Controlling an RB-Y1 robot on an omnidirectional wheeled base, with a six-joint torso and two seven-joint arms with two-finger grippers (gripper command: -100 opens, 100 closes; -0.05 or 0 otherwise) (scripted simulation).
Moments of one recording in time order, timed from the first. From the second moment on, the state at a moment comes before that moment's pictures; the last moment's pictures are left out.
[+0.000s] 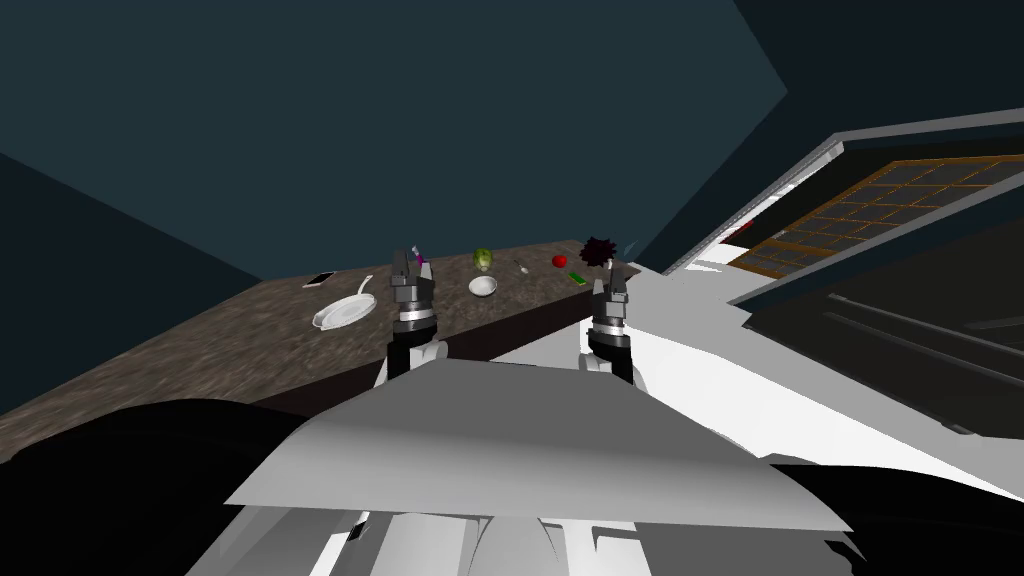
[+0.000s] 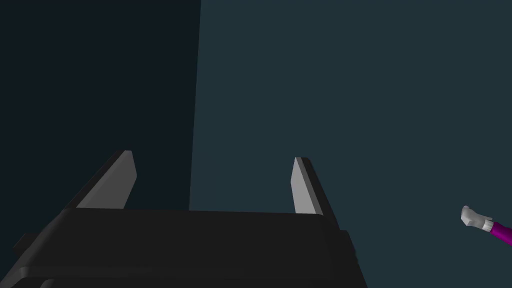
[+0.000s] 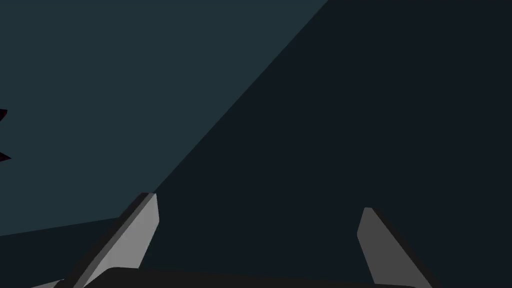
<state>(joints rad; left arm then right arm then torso) 0.52 -0.01 0.03 -2.33 0.06 -0.47 -0.11 0.50 -0.03 0.01 -2.25 0.12 -0.47 0.11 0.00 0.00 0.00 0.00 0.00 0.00</state>
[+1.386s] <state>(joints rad) 0.41 0.31 0.05 -2.22 0.15 -0.14 -0.04 0.50 -0.03 0.01 -2.25 0.12 -0.47 0.11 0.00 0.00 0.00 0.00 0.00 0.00</state>
